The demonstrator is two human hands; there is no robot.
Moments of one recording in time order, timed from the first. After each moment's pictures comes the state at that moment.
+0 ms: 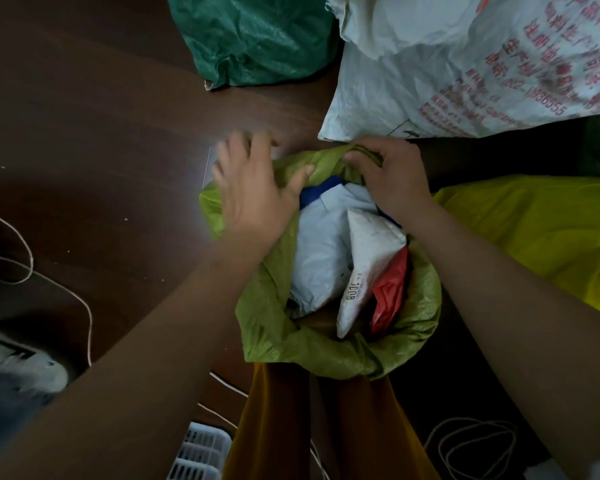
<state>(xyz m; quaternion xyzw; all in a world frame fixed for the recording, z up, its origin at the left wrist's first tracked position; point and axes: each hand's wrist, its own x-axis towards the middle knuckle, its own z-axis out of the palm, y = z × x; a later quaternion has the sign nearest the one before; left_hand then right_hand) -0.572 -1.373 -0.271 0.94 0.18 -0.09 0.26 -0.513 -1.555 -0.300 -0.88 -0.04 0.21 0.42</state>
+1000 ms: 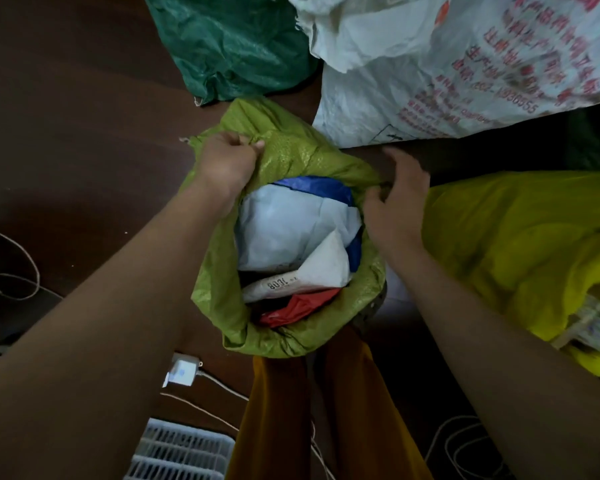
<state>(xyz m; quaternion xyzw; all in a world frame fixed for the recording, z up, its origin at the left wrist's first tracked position) -0.514 -1.359 -0.259 0.72 0.41 -0.24 0.50 -0.555 -1.572 -0.284 -0.92 0.12 0.12 0.36</state>
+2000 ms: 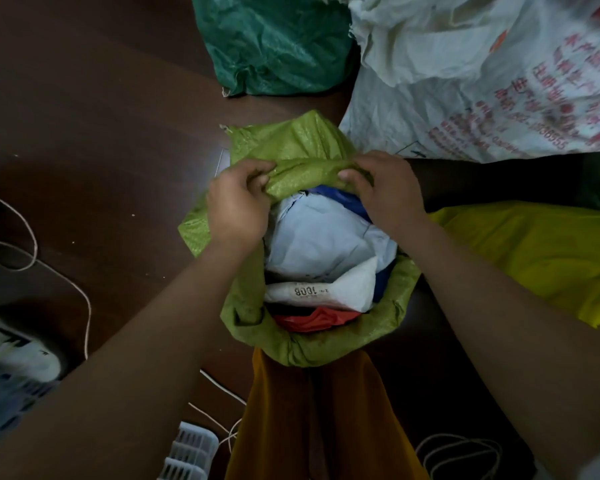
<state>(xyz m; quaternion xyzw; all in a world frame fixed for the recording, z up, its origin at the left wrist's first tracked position) -0.577 -1.343 -0.270 0.85 0.32 -0.08 0.41 -0.510 -1.540 -0.298 -0.90 -0.13 0.24 0.35</state>
